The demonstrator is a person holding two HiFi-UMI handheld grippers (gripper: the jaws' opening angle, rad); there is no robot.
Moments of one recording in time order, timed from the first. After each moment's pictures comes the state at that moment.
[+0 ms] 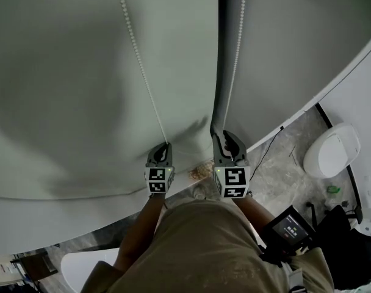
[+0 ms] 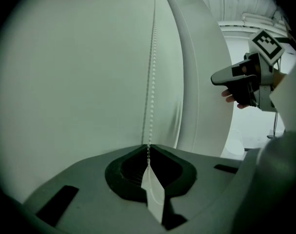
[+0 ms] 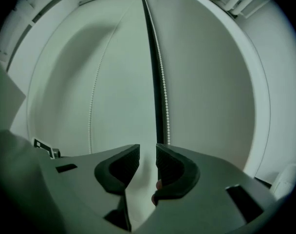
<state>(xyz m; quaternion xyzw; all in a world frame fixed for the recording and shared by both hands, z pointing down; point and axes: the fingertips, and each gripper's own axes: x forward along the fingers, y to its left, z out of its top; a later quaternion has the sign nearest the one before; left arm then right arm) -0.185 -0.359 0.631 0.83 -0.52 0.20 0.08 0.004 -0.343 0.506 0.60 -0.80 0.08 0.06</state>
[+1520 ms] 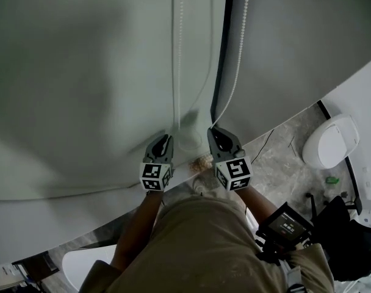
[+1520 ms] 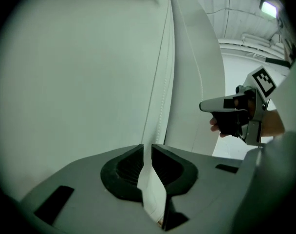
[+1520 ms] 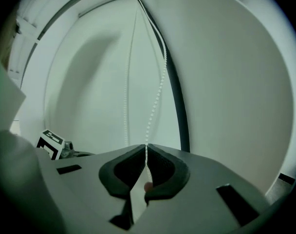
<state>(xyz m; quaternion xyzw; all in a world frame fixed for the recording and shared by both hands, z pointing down) -0.240 -0.350 0.607 0.86 -0.48 0.14 0.12 -0.099 -0.341 0.527 0.52 -0.85 0.11 0.03</state>
